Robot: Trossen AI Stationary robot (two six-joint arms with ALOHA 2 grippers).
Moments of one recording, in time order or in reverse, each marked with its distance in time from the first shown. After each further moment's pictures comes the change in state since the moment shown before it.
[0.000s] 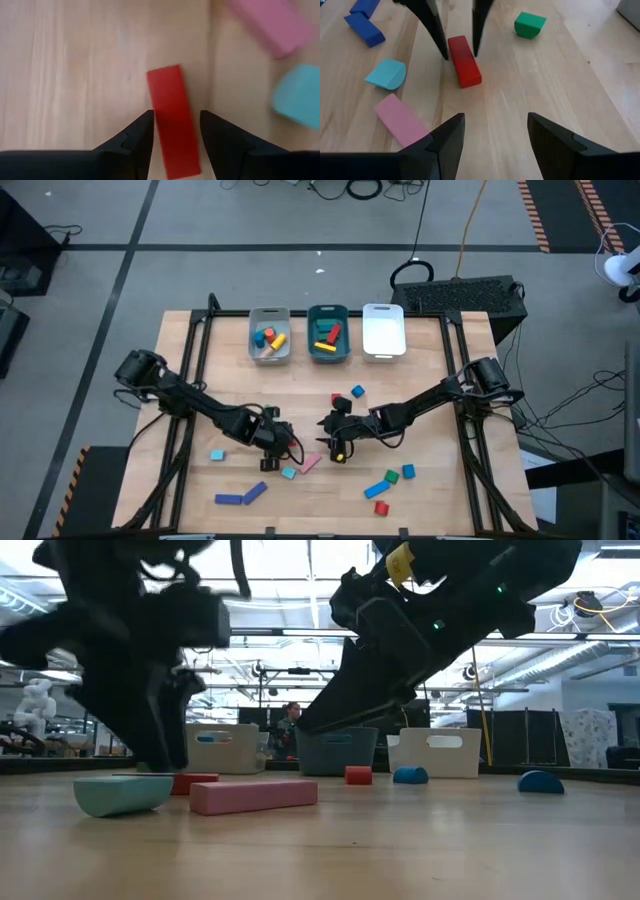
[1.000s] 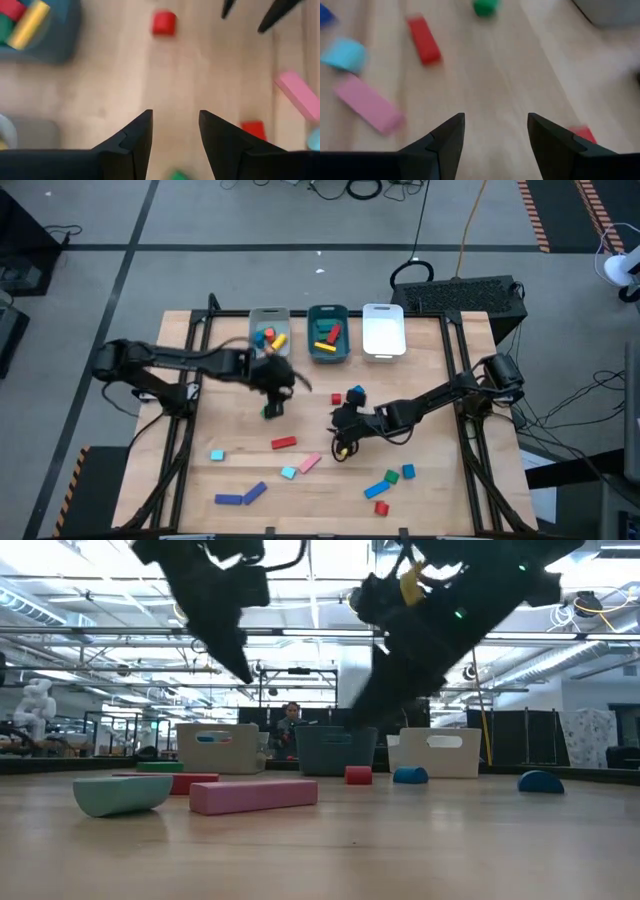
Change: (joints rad) left arm 0.446 -0.261 0.127 -0.215 0.172 0.329; right arm 0.017 -0.112 0.000 -0.263 0.138 0.074
